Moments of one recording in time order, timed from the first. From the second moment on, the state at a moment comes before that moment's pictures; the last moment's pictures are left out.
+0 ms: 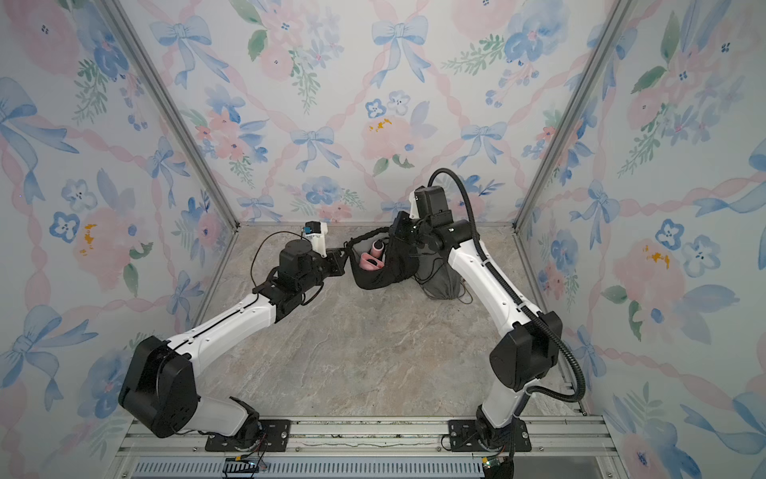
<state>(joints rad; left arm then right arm) -0.50 1.43 1.05 0.13 0.08 -0.55 0.43 1.89 1.96 -0.67 -0.22 0.68</state>
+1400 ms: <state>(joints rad) -0.46 1.18 0.92 -0.01 0.09 -0.53 0.49 2.16 2.23 -0.74 -0.31 0.42</state>
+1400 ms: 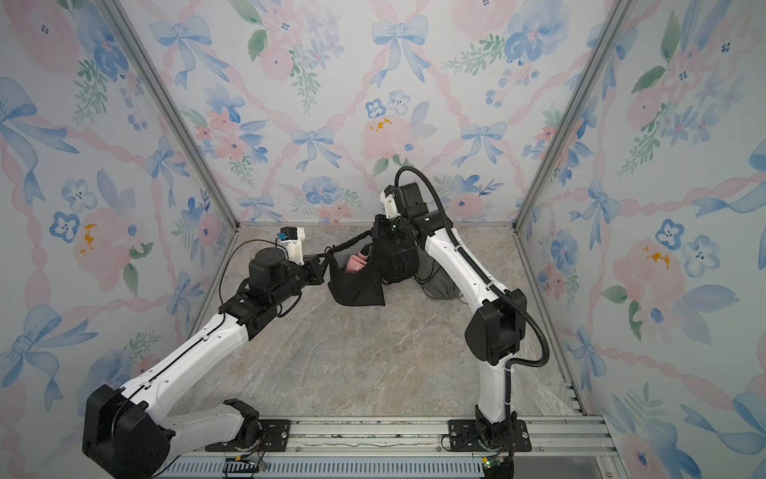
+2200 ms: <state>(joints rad) -0.65 1.17 0.70 0.05 -0.03 -0.58 0.53 2.13 1.84 -0.22 -0.47 0.32</state>
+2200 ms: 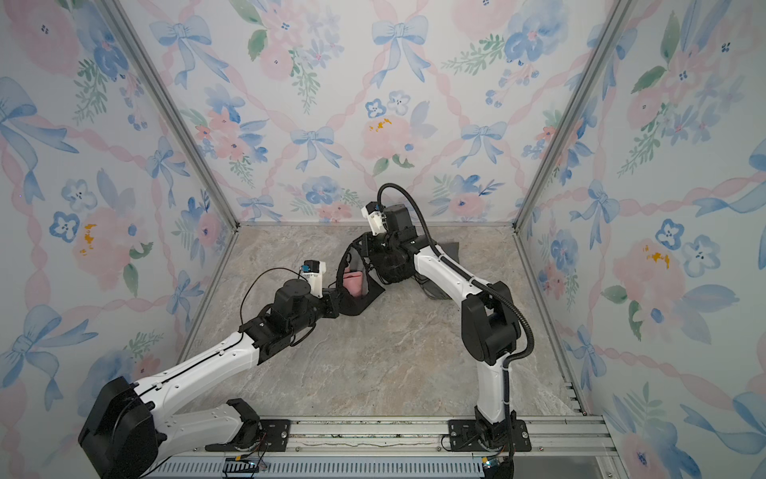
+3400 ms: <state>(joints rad) -0.42 1.04 0.73 -0.09 -0.05 -0.61 0.54 2.11 1.78 -0.13 -0.47 0.33</state>
